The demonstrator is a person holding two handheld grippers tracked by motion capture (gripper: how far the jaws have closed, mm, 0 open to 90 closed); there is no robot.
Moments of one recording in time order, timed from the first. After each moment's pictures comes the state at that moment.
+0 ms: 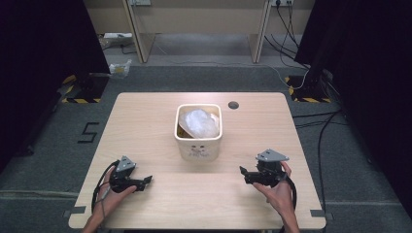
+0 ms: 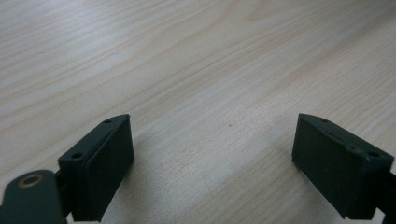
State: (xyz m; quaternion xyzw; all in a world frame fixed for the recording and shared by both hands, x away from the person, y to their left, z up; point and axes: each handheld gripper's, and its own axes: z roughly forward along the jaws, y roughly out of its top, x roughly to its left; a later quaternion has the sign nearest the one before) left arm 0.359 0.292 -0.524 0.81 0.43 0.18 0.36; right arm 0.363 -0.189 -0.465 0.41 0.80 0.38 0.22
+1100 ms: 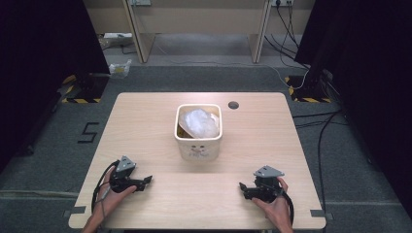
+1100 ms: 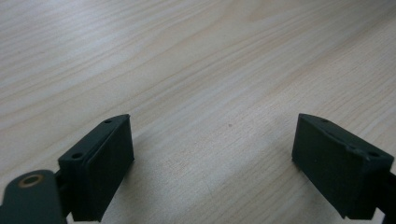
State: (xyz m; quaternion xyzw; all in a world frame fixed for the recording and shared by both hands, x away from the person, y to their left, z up) left arm 0.359 0.292 -0.524 0.81 0.43 0.18 0.36; right arm 0.338 -0.192 -0.517 0.43 0.81 0.34 0.19
